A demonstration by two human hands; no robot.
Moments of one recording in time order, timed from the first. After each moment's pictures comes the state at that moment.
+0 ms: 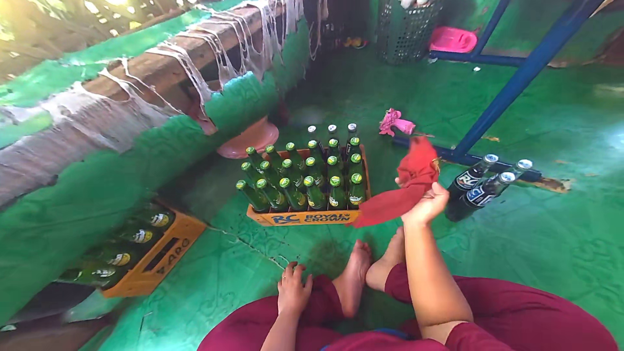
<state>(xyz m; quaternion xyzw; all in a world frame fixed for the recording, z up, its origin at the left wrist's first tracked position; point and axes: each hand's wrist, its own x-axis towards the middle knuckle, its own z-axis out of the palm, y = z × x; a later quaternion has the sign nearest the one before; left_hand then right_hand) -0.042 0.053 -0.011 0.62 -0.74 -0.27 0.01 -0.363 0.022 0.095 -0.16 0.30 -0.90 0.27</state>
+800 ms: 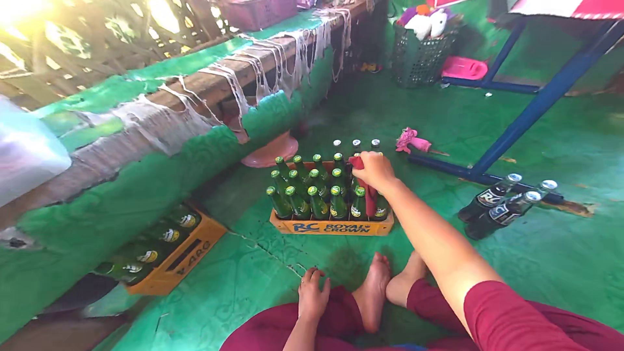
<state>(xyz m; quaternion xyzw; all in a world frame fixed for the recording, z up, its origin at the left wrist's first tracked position) -0.033 0.043 -0.026 0.58 -0.73 -0.32 0.16 -0.312 -0.109 0.170 -0.62 0.75 -0.19 0.13</state>
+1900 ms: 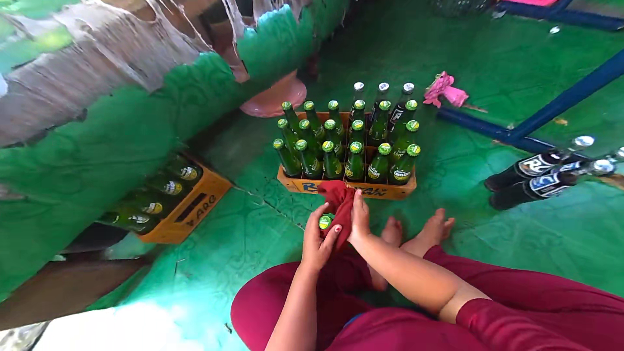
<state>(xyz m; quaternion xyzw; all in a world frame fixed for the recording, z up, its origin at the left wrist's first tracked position) -0.027 0.015 0.023 0.39 -0.72 -0.35 0.45 -0.145 -0.001 0.054 -0.11 0.55 -0.66 0.50</state>
